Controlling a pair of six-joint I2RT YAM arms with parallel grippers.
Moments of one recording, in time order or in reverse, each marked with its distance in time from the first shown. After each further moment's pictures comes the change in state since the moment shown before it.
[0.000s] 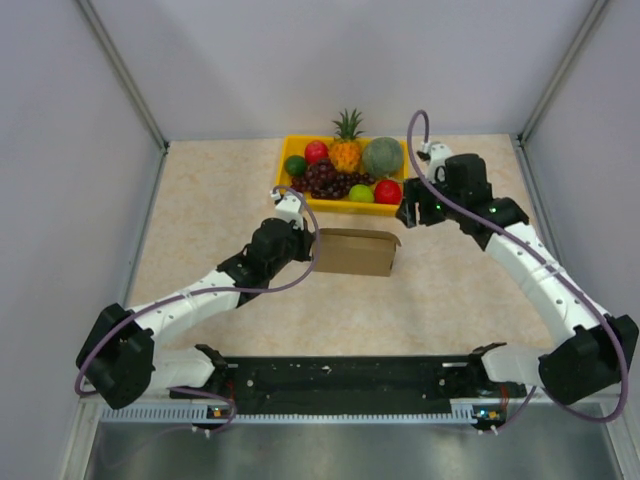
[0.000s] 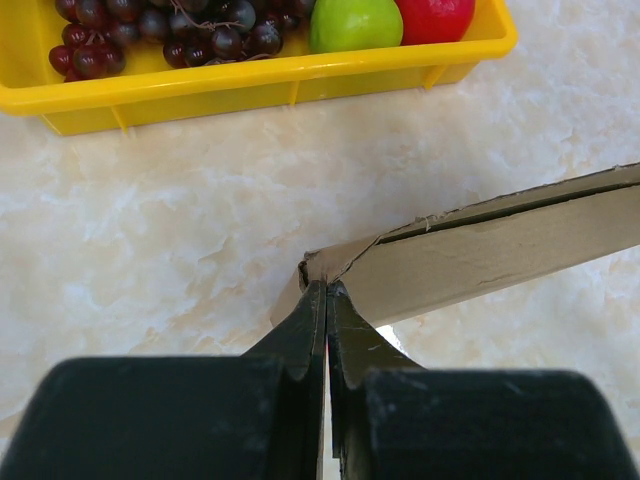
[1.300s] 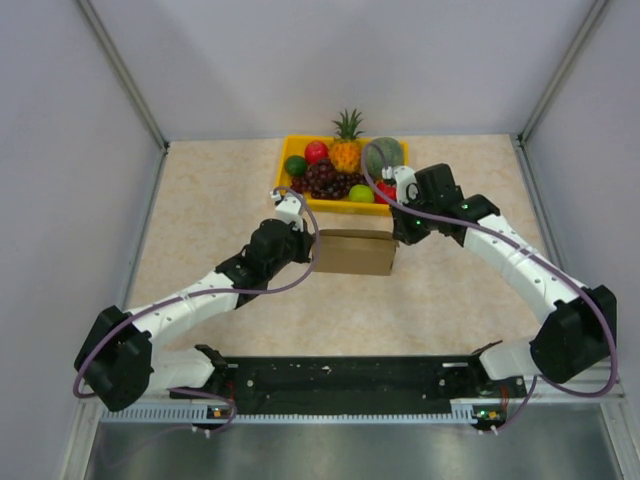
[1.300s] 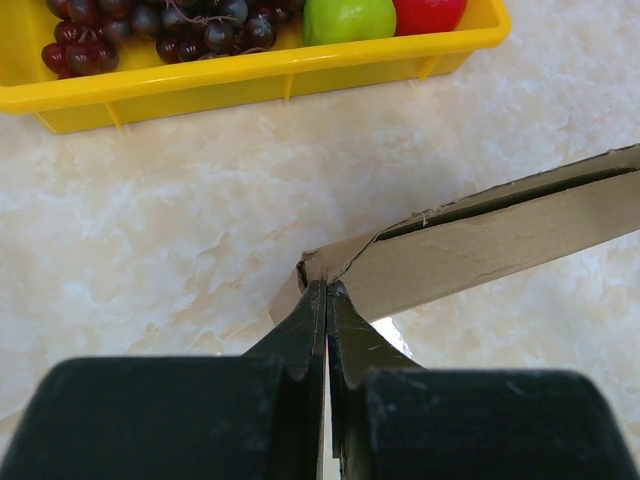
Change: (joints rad) left arm 0.001 -0.015 -0.006 -0.012 0.019 0.013; right arm 0.050 0.101 -0.023 -0.134 -0.054 -0.191
